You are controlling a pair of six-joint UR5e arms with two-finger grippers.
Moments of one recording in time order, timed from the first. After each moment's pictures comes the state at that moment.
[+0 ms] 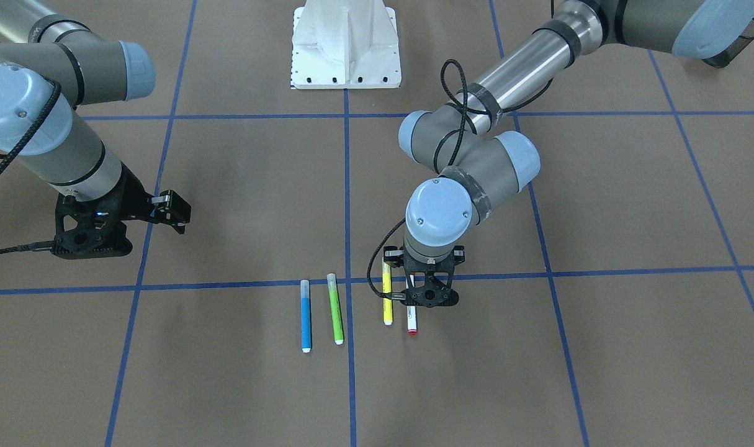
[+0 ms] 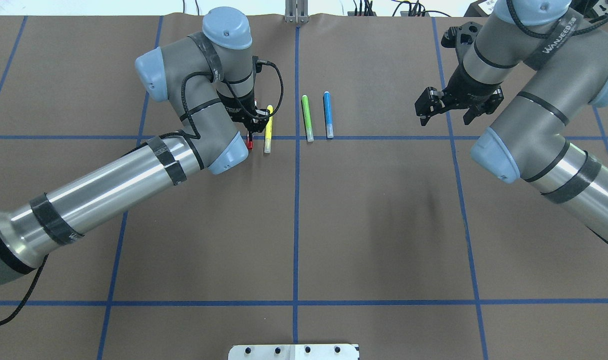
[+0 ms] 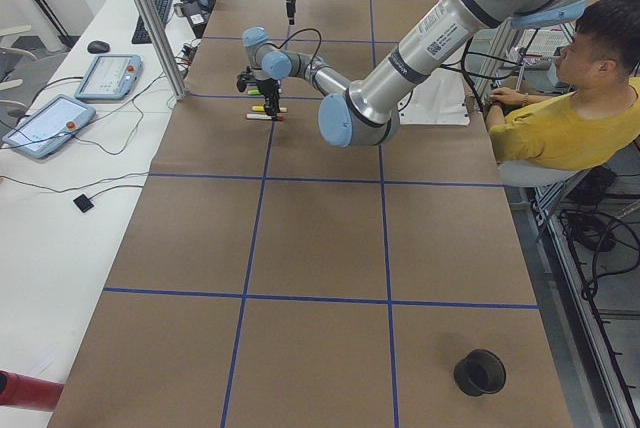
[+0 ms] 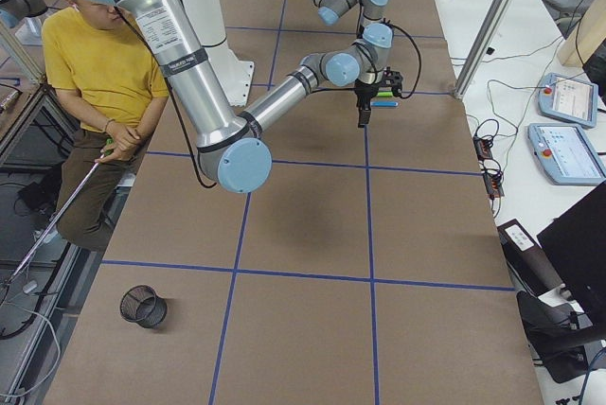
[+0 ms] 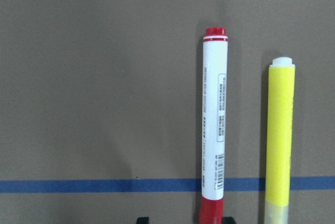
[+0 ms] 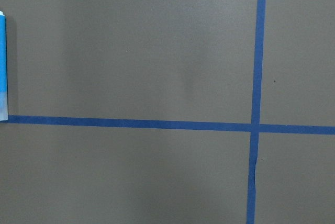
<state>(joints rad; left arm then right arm) -0.74 -2.56 -1.05 -1.59 -2.13 -0.85 0.93 -1.08 1.72 -1.68 2.18 0.78</state>
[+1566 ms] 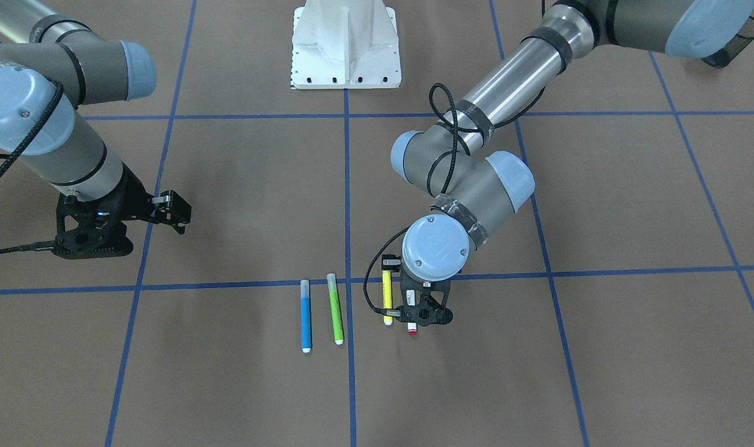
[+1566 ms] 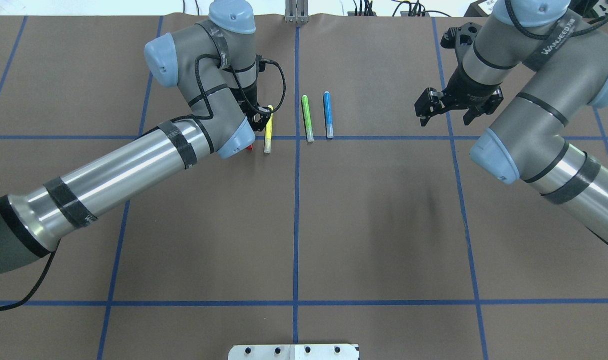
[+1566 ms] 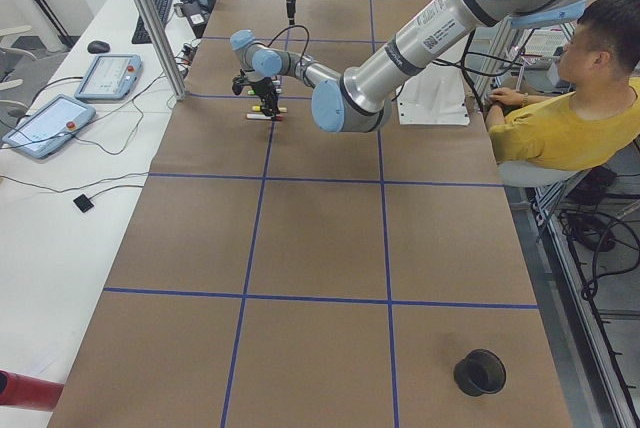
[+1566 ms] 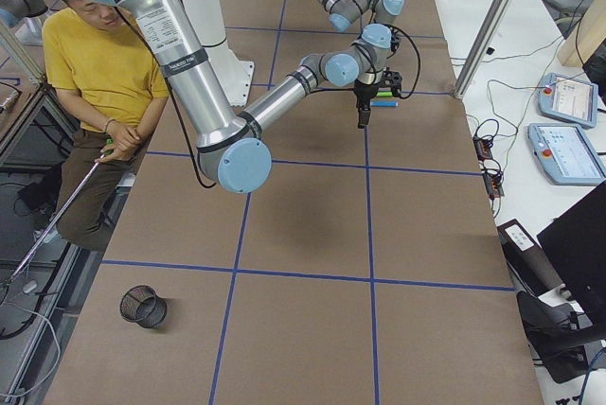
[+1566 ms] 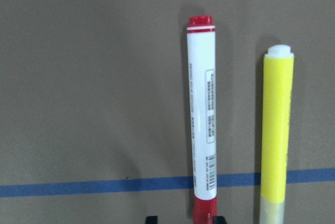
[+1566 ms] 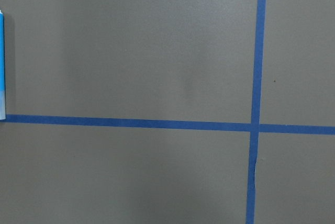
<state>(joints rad) -0.77 -2.63 -0.90 -1.59 -2.23 -0.76 0.92 -1.08 1.72 -1.68 2.17 0.78</state>
